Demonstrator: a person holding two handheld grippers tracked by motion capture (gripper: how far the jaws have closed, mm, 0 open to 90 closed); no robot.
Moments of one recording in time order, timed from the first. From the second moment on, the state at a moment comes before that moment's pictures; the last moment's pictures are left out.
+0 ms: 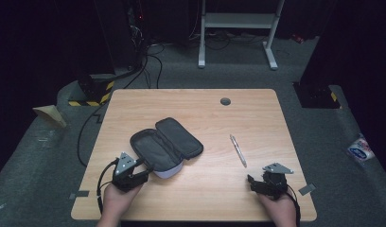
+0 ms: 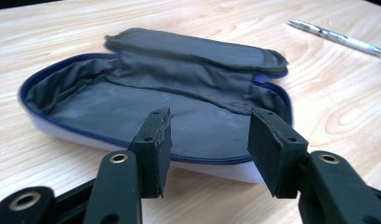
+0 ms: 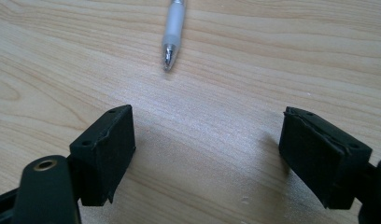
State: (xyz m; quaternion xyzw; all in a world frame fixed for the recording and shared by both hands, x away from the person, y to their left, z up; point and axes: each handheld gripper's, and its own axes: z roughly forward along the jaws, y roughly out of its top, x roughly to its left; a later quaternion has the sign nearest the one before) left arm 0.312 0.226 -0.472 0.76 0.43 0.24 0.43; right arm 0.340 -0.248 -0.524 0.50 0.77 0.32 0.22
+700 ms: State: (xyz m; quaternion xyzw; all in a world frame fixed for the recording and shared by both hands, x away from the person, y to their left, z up) left arm 0.308 0.197 -0.487 0.79 0.40 0.22 0.40; right arm 0.340 -0.247 -0.524 0.50 0.77 0.32 0.22
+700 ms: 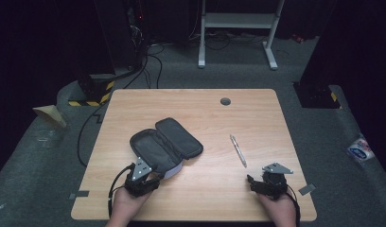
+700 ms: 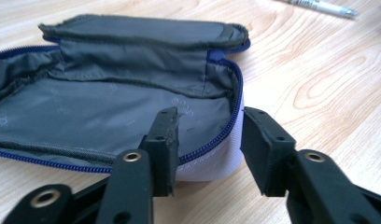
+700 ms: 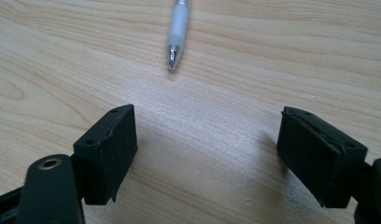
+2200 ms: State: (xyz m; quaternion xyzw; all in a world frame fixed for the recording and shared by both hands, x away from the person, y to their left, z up) left arm 0.305 0.205 -0.472 0.76 0.41 0.25 0.42; right arm 0.340 -0.246 -0.524 0.50 0.78 0.32 0.21
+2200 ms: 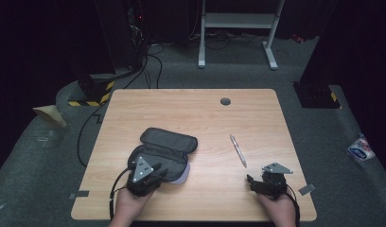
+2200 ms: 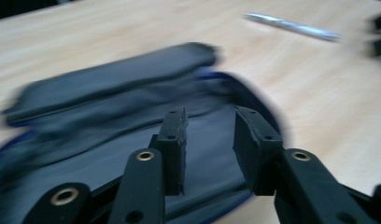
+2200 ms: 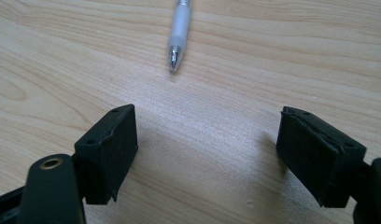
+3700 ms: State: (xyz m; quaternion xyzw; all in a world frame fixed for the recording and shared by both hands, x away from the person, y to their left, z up) left arm 0.318 0.251 -0.495 0.75 0.48 0.21 0.41; right arm 0.340 -0.246 -0.524 0.50 0.78 0.32 0.21
